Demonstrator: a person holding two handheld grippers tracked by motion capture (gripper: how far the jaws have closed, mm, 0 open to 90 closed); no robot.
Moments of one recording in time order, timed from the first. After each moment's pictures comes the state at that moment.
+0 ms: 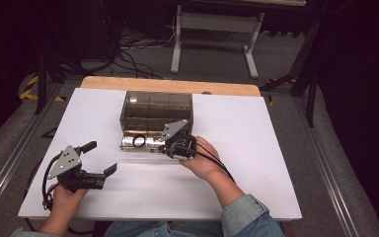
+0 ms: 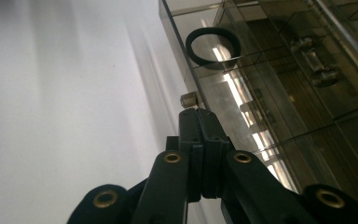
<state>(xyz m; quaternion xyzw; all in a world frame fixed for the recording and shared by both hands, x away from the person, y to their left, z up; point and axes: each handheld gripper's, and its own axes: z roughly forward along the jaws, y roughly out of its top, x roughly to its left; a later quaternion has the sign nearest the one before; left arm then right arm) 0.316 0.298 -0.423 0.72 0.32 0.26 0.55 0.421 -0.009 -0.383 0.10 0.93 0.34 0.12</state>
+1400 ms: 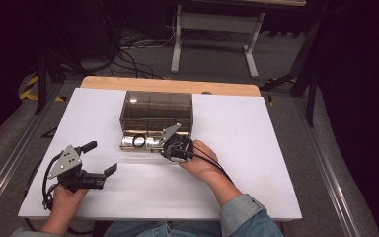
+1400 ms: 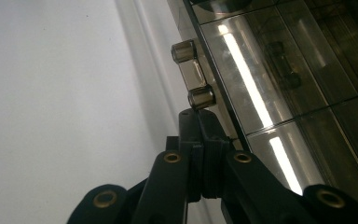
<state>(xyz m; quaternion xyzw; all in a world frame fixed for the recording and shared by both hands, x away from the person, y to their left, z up) 0.316 0.298 -0.423 0.73 0.32 0.26 0.55 0.435 -0.001 -0.416 0.11 0.95 0.28 0.11</state>
